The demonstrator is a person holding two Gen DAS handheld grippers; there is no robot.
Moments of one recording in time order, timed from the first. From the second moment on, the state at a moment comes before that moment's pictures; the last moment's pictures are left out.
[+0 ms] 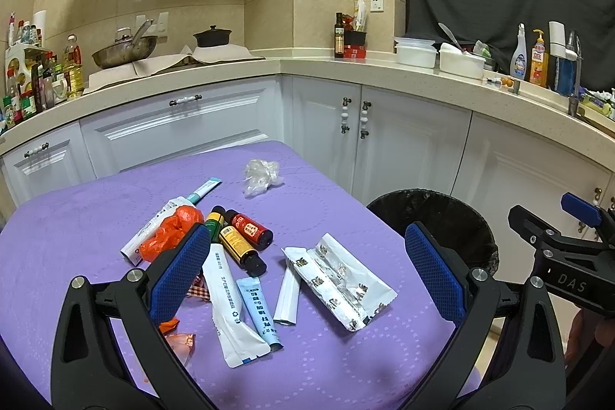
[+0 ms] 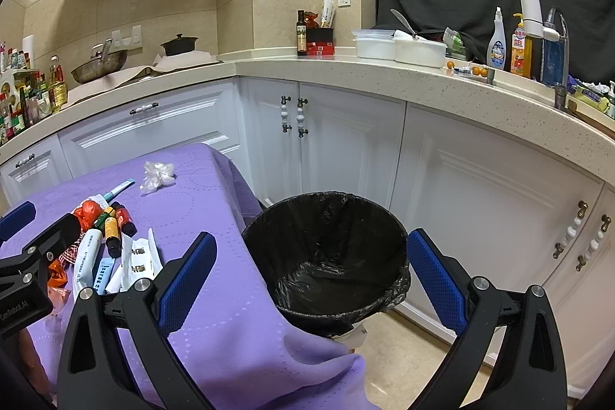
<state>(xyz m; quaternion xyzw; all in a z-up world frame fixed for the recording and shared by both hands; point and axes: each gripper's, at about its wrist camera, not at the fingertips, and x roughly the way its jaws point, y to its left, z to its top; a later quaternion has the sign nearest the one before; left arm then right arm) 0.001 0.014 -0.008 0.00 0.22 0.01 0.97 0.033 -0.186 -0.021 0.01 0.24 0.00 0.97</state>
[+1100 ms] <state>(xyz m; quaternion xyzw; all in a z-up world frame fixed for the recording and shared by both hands) 0.001 0.015 -0.011 0.00 0.23 0.01 0.97 0.033 -0.190 -0.021 0.01 0.24 0.00 0.97</state>
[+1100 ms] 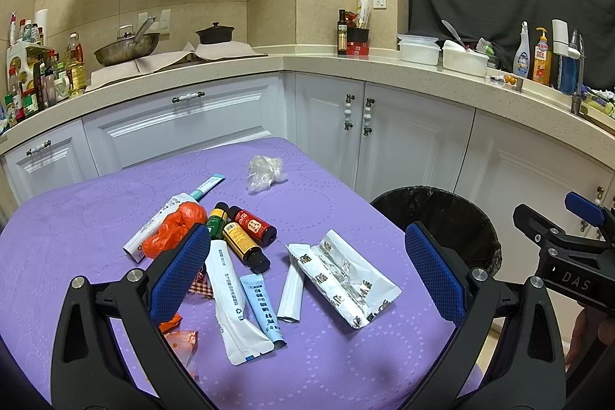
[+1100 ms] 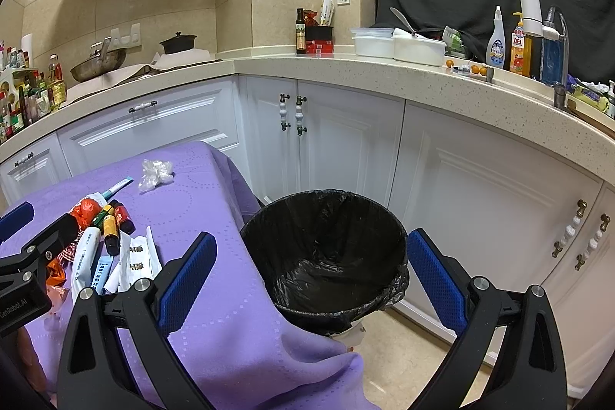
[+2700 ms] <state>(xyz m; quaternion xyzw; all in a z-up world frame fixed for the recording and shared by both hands) -0.019 0.079 -0.033 -0.01 0.26 0.08 0.96 0.050 -0.147 -0.048 0.02 0.27 0.09 0.96</state>
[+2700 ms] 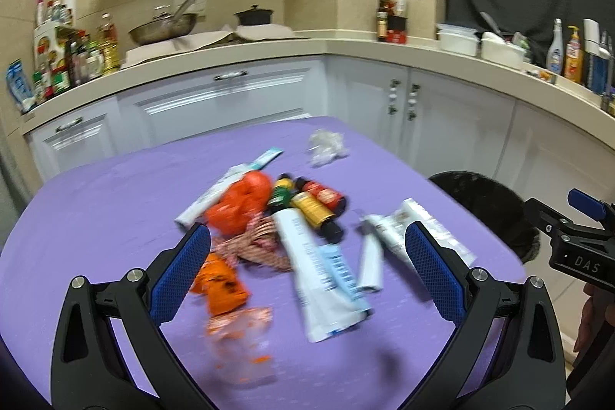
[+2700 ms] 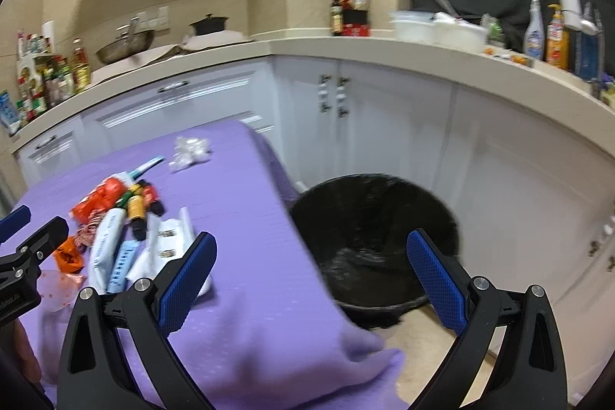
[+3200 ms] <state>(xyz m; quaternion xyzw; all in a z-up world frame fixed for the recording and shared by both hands) -0.044 0.135 -0.073 -0.04 0.31 0.12 0.94 0.073 -0.098 -0.082 0.00 0.32 0.17 0.93</state>
